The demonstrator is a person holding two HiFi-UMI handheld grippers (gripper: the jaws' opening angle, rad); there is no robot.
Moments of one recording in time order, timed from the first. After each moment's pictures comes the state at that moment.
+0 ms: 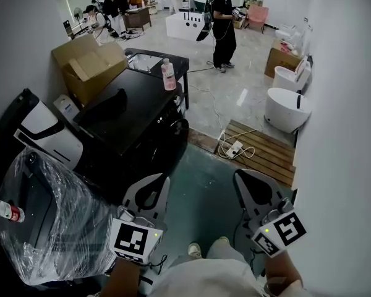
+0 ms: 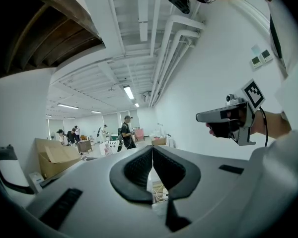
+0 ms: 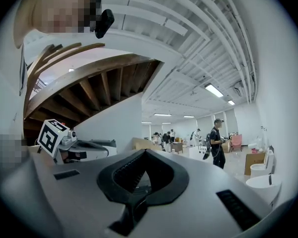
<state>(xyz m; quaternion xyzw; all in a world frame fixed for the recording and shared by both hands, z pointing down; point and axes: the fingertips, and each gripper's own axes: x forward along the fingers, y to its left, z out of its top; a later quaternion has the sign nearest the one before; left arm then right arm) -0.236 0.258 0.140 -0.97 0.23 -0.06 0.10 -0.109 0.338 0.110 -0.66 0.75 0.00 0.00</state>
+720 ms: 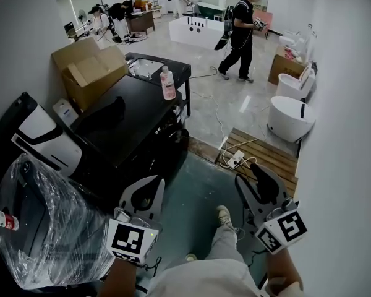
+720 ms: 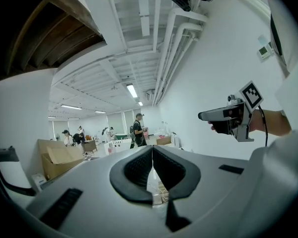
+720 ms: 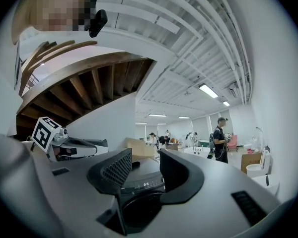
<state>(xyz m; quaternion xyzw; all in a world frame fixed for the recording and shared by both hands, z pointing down) -0.198 0.203 0.160 -0.96 0.26 -0.08 0.09 -0.032 0.291 0.134 -0.68 0.74 0.00 0.01</state>
